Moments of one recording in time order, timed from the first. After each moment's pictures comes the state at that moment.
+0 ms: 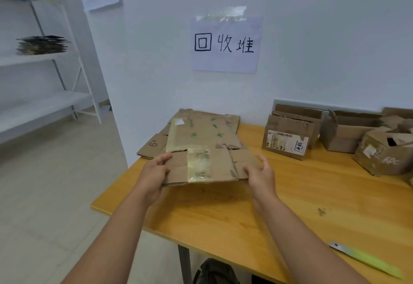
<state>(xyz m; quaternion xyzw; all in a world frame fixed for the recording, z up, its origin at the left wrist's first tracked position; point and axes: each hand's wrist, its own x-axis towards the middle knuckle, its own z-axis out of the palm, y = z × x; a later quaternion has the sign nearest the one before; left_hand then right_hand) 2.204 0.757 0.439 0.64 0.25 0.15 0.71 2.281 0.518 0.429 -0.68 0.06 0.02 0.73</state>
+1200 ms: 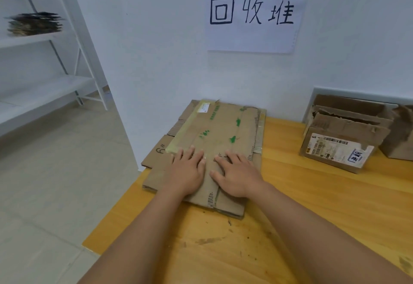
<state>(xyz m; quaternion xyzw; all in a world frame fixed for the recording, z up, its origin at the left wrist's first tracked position) 2.326 0.800 0.400 0.98 0.12 0.02 0.15 2.381 0.637 0.410 -0.95 -0.29 0.11 0.08</state>
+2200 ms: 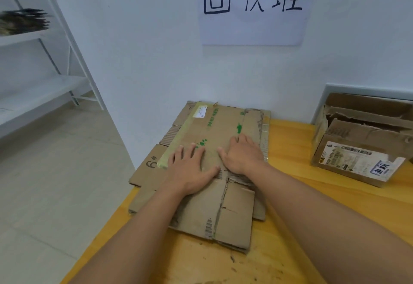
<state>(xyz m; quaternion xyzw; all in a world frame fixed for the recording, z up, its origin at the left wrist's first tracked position) 2.388 0.813 0.394 0.99 0.12 0.00 0.12 2.481 0.668 0.413 -0.97 -0.20 0.06 0.08</state>
